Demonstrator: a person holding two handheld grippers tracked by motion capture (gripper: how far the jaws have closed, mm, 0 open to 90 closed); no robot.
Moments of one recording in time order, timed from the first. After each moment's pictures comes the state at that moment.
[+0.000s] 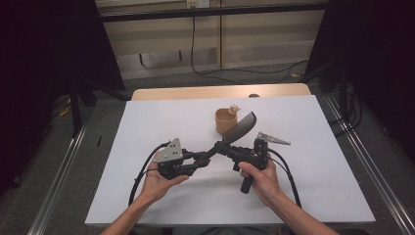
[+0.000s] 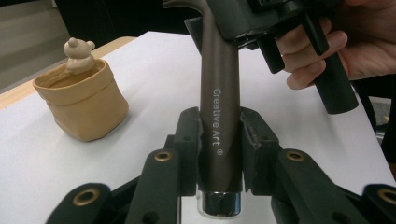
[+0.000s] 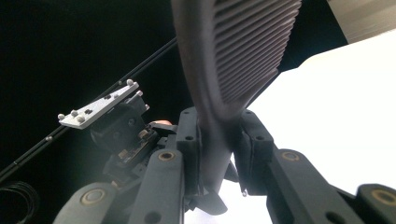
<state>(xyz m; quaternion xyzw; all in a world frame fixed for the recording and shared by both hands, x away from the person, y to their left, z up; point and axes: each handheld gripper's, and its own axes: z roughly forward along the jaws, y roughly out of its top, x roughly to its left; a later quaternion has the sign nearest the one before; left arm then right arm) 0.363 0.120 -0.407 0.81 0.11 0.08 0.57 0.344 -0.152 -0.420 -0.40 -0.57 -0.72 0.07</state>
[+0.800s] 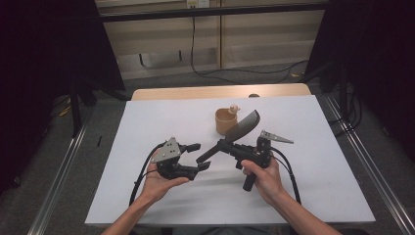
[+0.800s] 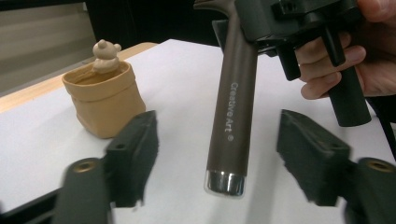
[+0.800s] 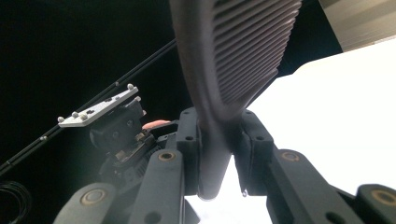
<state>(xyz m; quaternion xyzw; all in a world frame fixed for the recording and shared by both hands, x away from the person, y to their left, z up) 0.360 0.122 -0.407 0.79 0.16 0.10 0.58 0.346 -0.160 -0.417 -0.40 -0.57 -0.72 0.06</state>
